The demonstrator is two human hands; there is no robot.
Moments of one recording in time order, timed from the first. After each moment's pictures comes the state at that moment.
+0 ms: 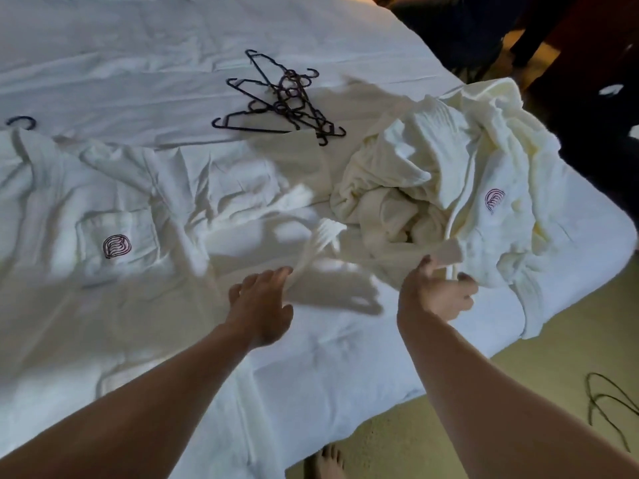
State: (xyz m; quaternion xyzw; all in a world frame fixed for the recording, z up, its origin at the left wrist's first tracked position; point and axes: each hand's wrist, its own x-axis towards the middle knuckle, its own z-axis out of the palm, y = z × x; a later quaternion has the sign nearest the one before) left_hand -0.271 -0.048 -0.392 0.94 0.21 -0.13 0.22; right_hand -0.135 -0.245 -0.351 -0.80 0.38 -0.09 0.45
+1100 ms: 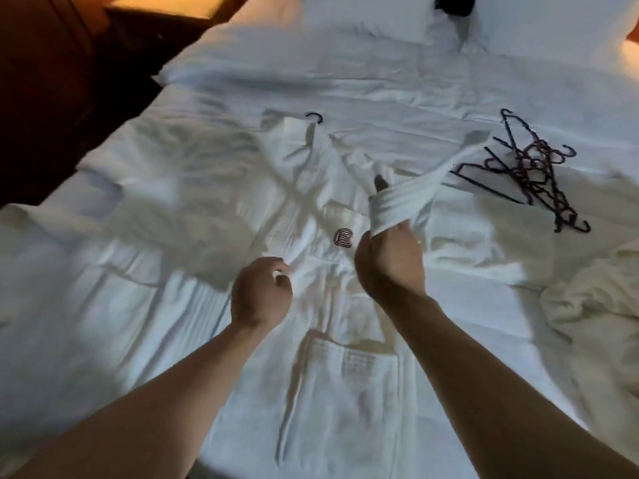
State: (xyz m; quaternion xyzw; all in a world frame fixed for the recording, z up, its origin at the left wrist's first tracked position) left_hand -0.480 0.117 -0.364 0.72 0.59 0.24 0.29; right_hand -0.297 0.051 -0.288 -0.76 -0.54 0.01 0.37
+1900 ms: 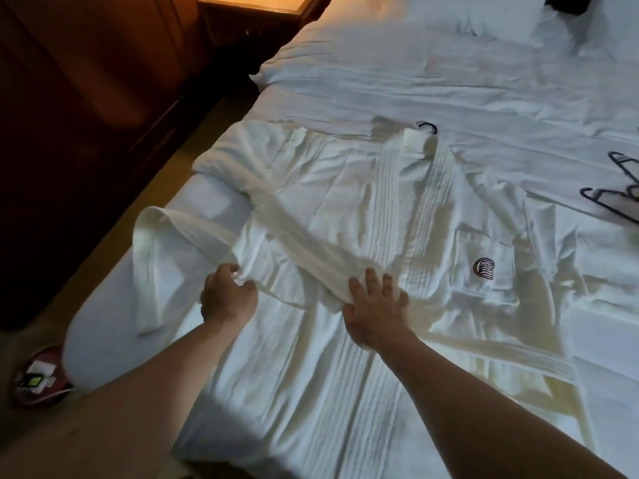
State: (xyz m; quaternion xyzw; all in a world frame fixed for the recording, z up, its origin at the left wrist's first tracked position) left_hand -0.749 0.269 -0.378 0.55 0.75 0.16 0.32; right_hand -0.515 0.177 -0.385 -0.77 -0.57 0.26 -0.08
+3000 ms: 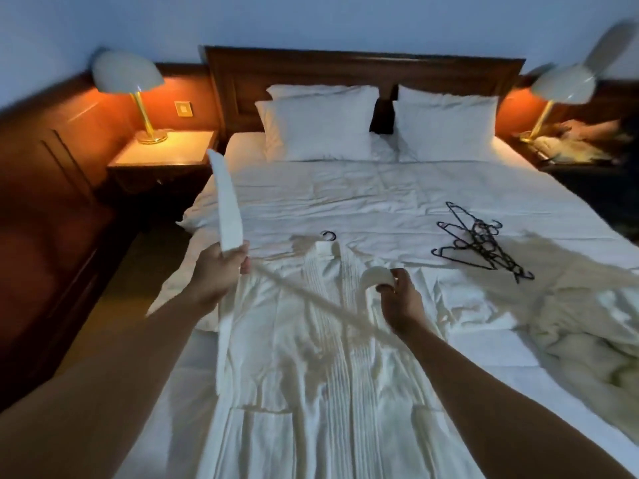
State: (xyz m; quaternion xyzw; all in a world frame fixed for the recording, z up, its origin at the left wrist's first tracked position) left_hand -0.678 0.403 -0.078 0.63 0.45 0.31 0.56; right_hand -0.445 0.179 -0.134 -0.87 -0.24 0.15 0.41
